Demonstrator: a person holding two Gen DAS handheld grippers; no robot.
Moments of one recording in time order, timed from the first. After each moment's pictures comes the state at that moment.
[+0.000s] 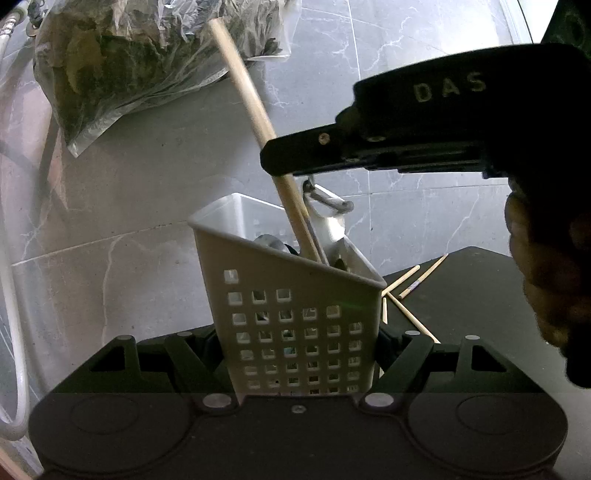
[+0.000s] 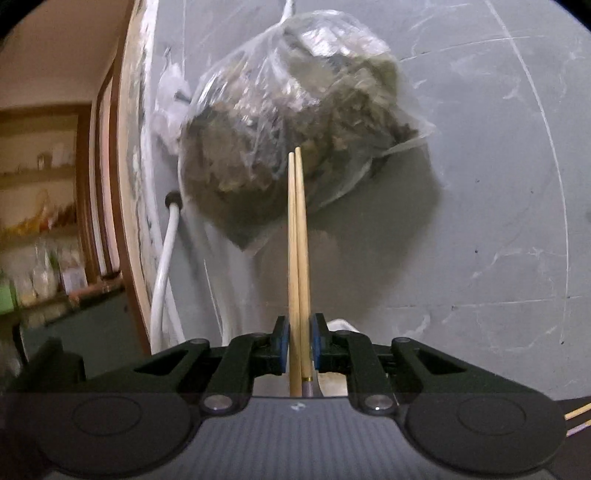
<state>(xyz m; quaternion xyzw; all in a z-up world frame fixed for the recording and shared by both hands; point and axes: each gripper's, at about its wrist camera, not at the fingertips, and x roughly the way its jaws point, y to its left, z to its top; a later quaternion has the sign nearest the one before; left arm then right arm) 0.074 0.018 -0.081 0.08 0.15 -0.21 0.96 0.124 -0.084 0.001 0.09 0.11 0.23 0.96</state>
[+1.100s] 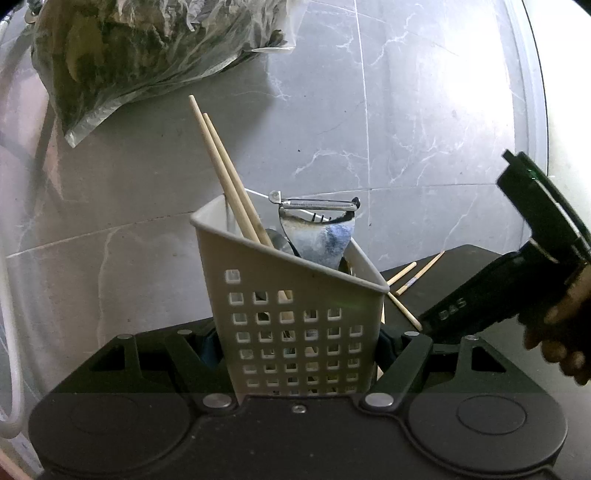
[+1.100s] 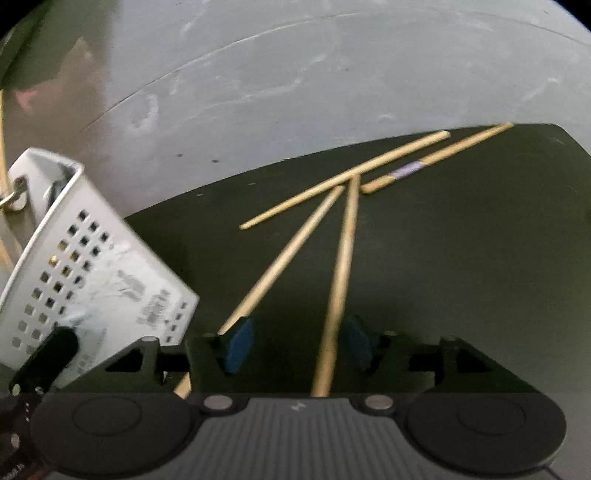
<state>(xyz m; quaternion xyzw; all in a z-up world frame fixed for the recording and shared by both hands) 0.086 0.024 -0.074 0.07 0.16 -0.22 0.96 0.168 -0.148 -0.088 0.21 0.47 -0.04 0.86</state>
